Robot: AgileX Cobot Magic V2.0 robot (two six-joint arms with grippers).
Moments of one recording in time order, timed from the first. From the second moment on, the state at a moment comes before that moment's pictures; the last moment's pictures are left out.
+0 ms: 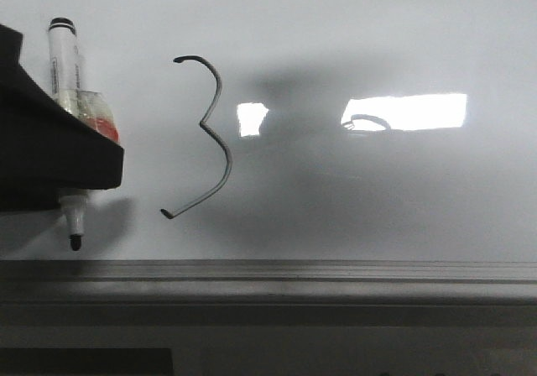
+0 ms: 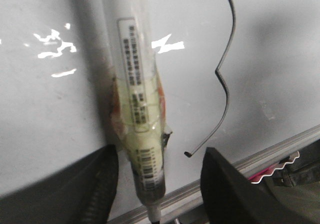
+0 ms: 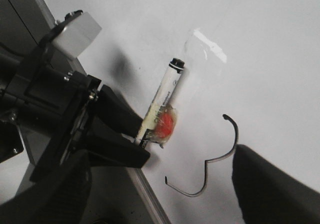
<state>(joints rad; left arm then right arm) -0.79 0.98 -0.38 -0.51 0.02 -0.07 0.85 1.16 -1.08 0.26 0.56 -0.27</state>
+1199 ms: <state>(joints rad) -0.69 0.03 -0.22 0.02 0.17 -0.07 0.82 0.05 -0.17 0.20 0.23 -0.27</state>
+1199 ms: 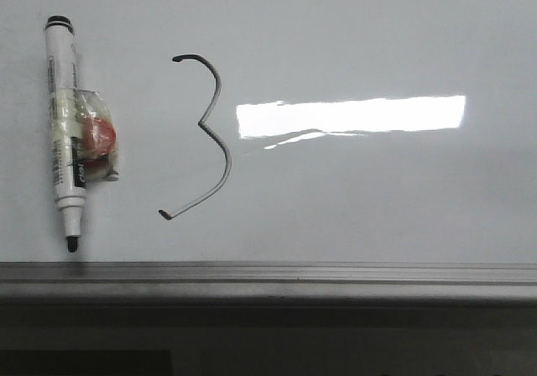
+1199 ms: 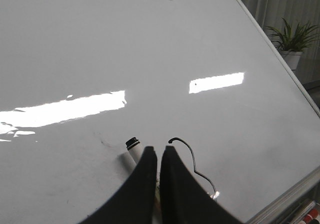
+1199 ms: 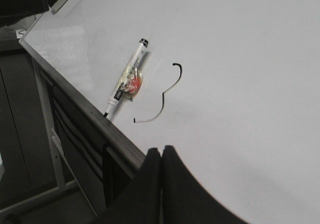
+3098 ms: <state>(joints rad) 0.05 -0.01 0.00 0.03 0.34 -0.10 0.82 0.05 -0.12 0.20 0.23 -0.27</state>
